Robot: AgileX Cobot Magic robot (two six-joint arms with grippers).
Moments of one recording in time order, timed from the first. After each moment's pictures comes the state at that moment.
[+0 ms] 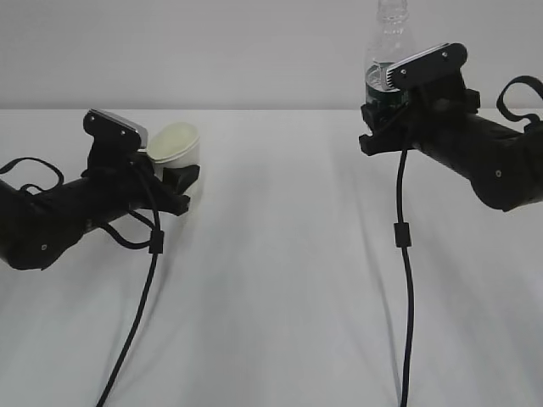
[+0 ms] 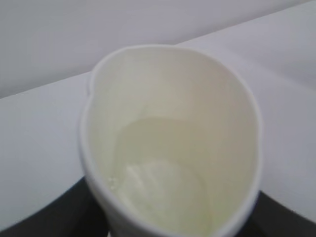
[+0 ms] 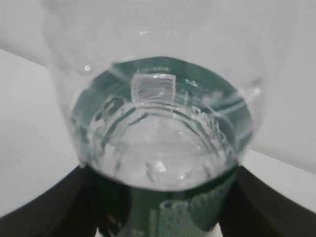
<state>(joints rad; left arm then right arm) -0.29 2.14 -0.92 0.28 -0.90 -0.08 0.23 1.94 -0.99 0.02 -0.64 -0.29</state>
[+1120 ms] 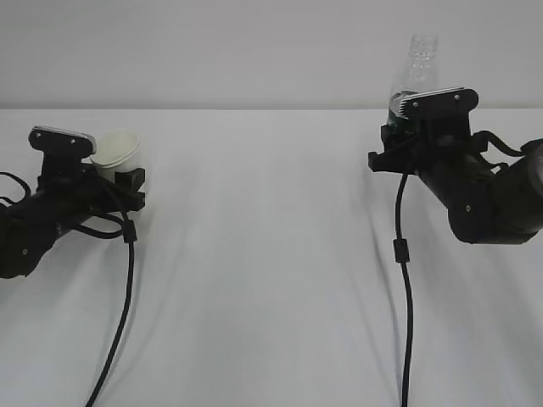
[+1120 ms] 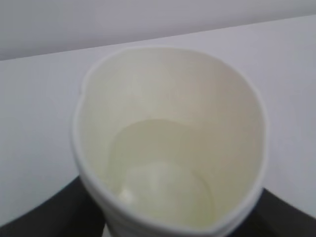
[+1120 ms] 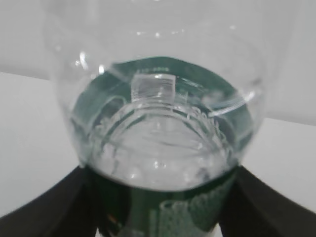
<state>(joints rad) -0.17 2.22 -0.92 0.10 -0.95 -0.03 0.23 2.12 -0.99 0.25 -0.86 -0.28</state>
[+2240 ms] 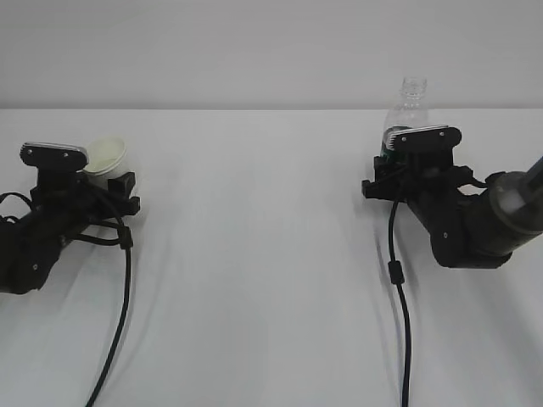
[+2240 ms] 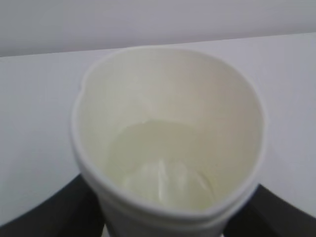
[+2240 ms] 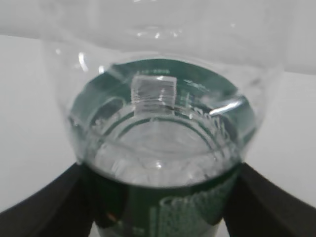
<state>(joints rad) -0.17 2.31 -0.93 -0.02 -1.09 0.00 0.23 2.30 -1.05 0.27 -0.92 -0.24</state>
